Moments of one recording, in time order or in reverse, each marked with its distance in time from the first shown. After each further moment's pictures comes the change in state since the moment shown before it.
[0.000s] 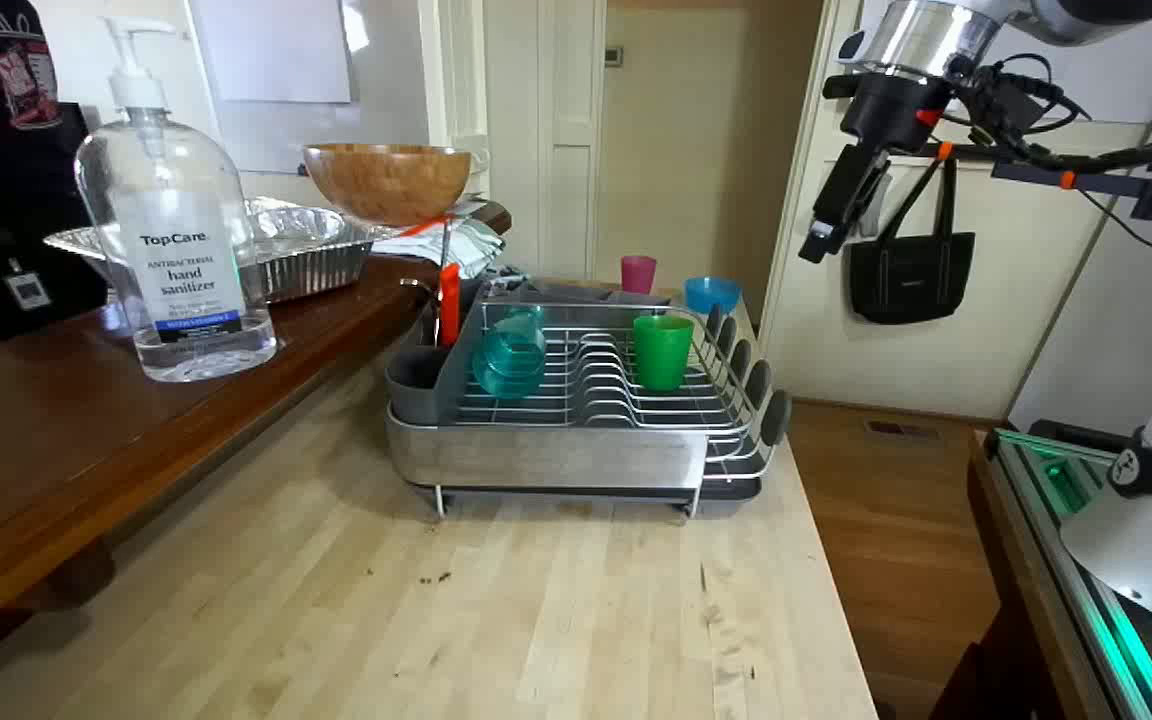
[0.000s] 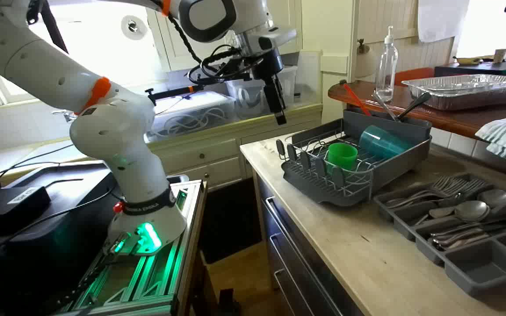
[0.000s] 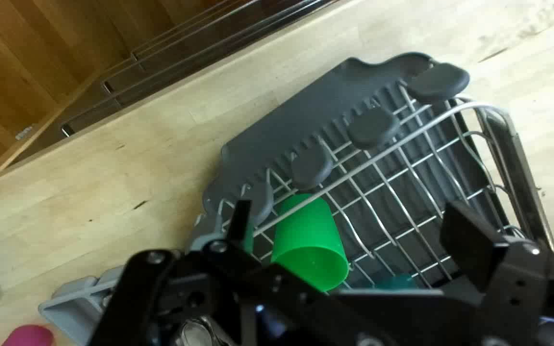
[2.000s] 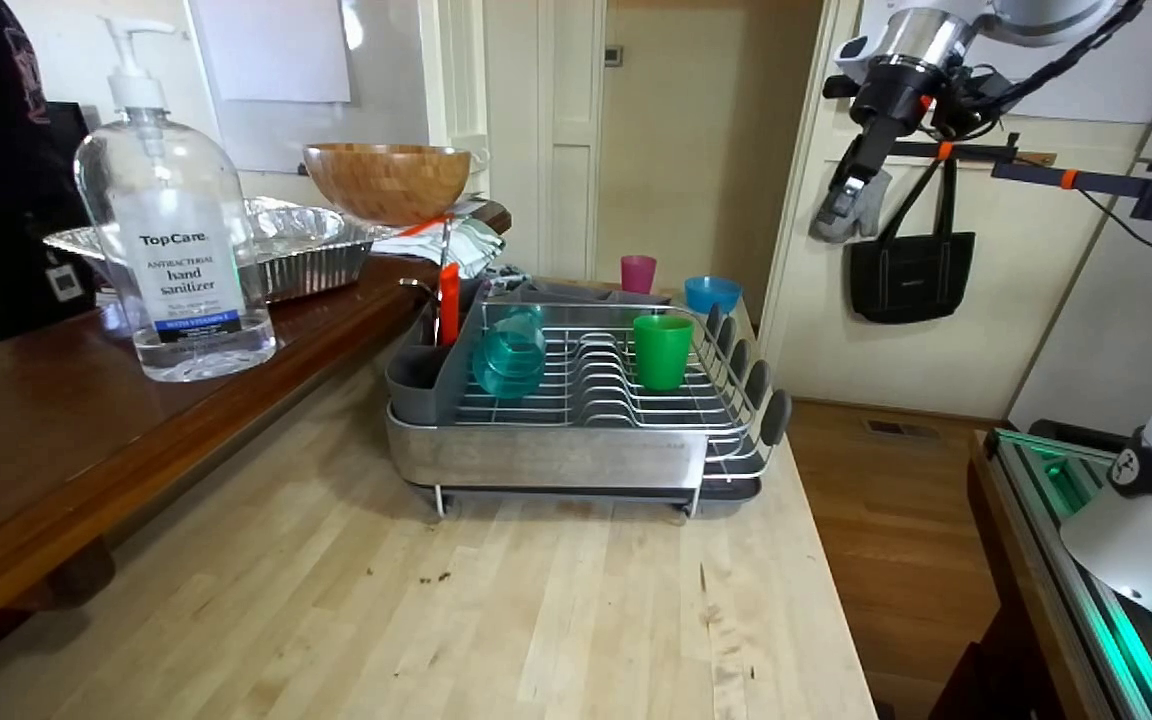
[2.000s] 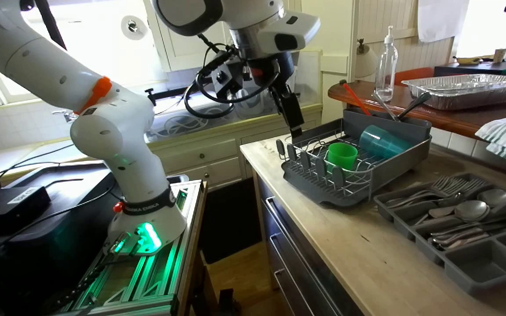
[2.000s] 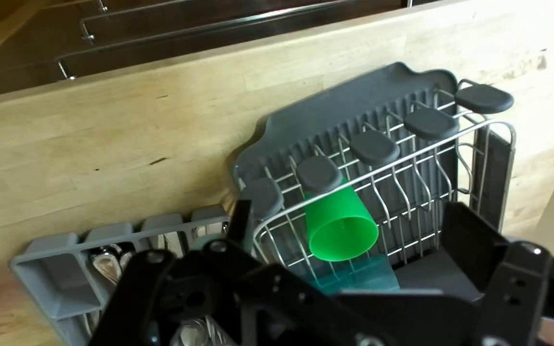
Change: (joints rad) arm 0.010 0.035 -0.453 0.114 0.028 -0.127 -0.649
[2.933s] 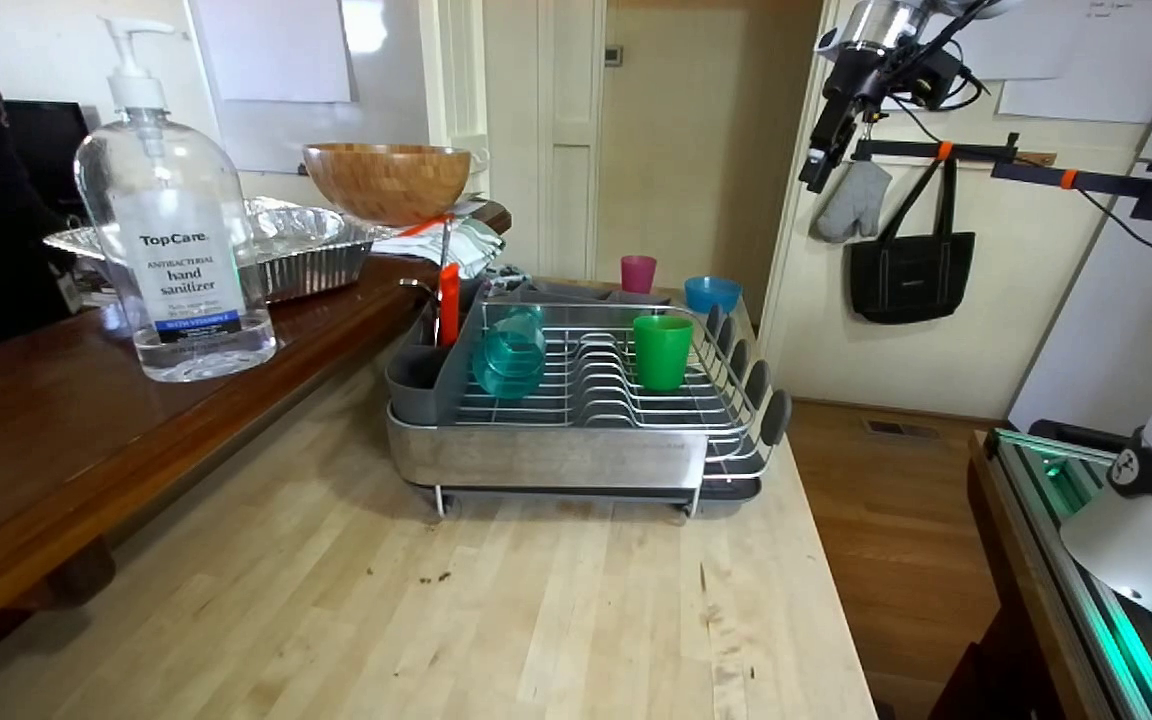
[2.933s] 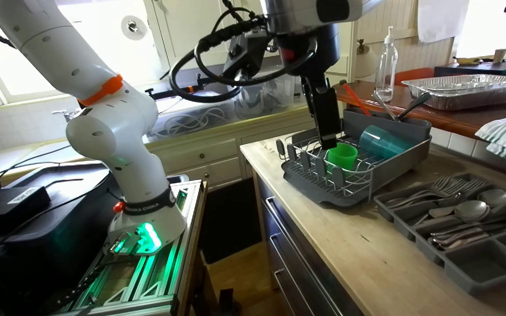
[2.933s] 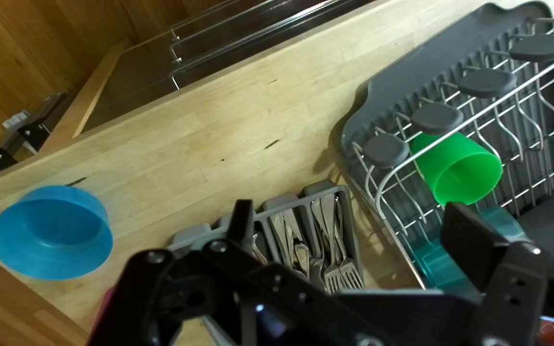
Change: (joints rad) arm -0.106 0.266 -0.047 0.284 0.009 -0.090 0.030
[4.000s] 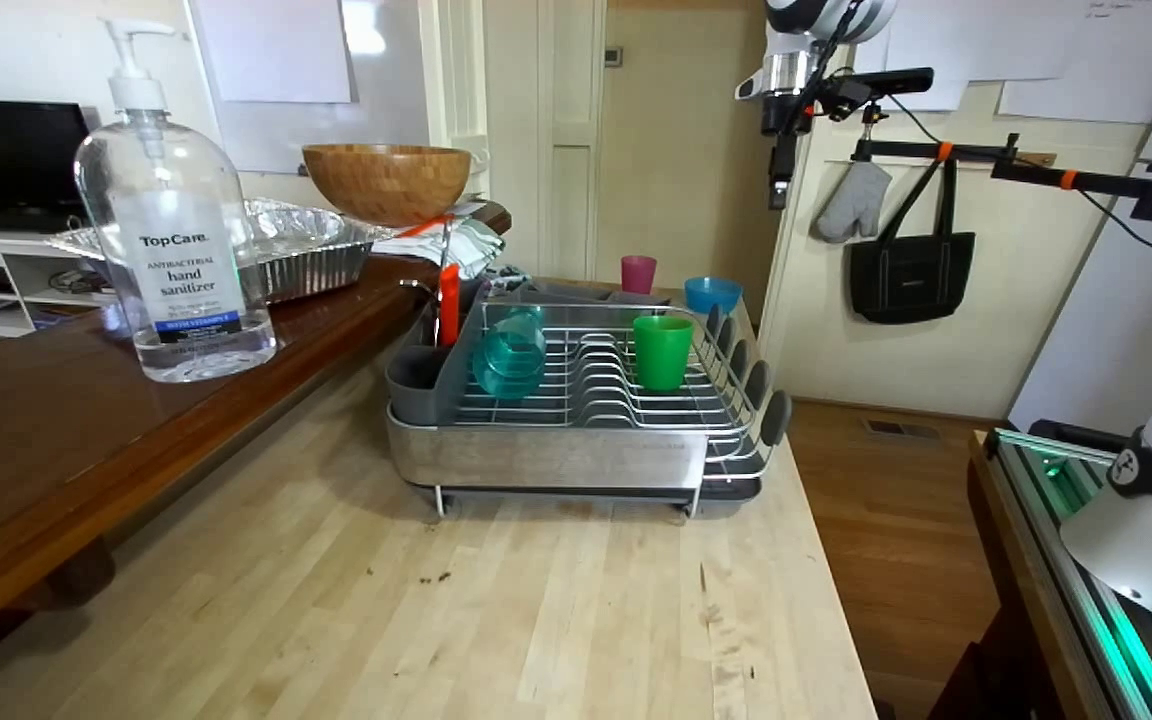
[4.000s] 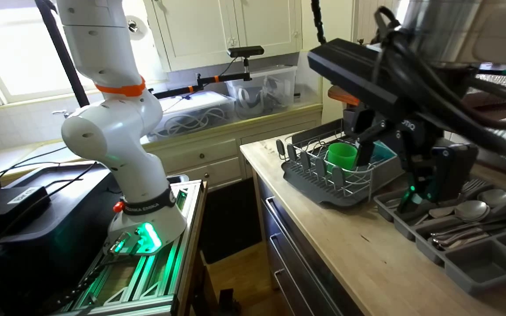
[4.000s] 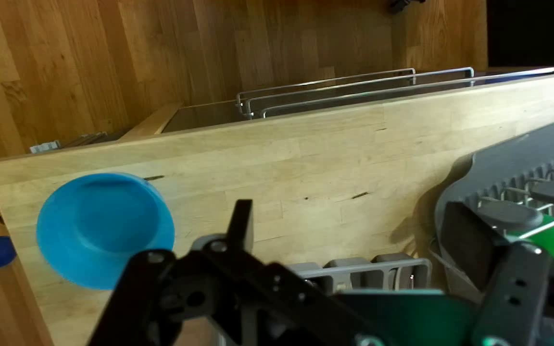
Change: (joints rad) arm -0.138 0.558 0.049 0.501 -0.001 -0.259 -0.364
